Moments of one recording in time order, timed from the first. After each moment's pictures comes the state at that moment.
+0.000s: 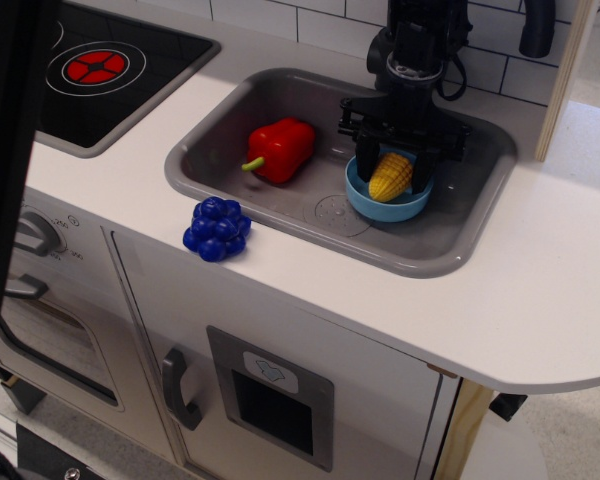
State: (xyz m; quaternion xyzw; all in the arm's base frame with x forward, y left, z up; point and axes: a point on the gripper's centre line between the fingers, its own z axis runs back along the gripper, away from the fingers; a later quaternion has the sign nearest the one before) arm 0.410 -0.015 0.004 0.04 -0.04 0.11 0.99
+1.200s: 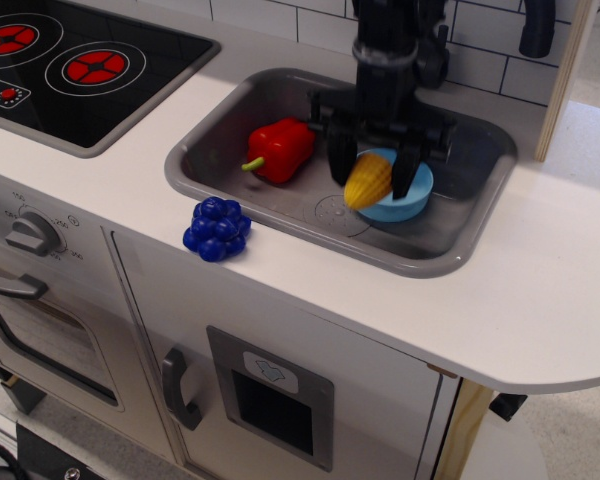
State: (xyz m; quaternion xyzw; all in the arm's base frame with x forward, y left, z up) arm 0.350 -0.019 0.032 0.01 -0.03 0.07 1.00
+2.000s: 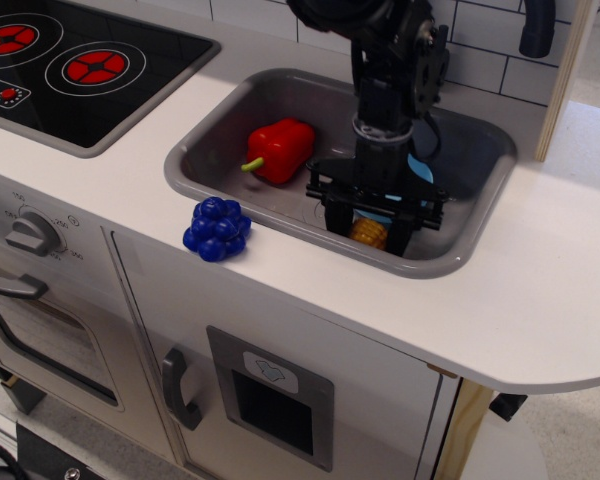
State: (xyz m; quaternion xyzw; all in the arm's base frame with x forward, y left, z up) arm 0.333 -0.033 -0.011 0.01 0.01 0.08 1.00
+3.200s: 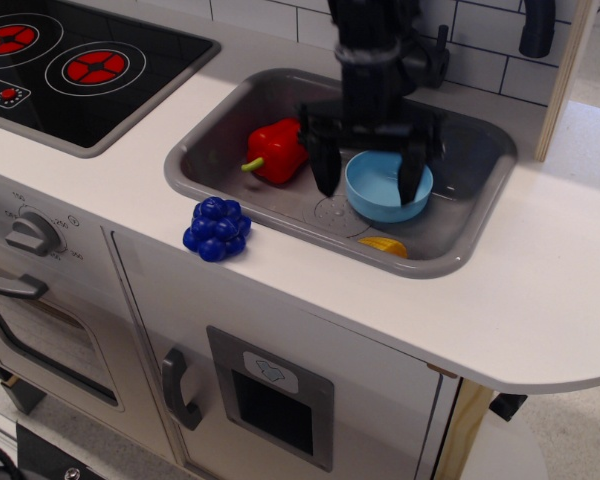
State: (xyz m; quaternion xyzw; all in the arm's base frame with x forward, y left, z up) arm 0.340 -0.014 0.051 -0.05 0.01 0.12 0.99
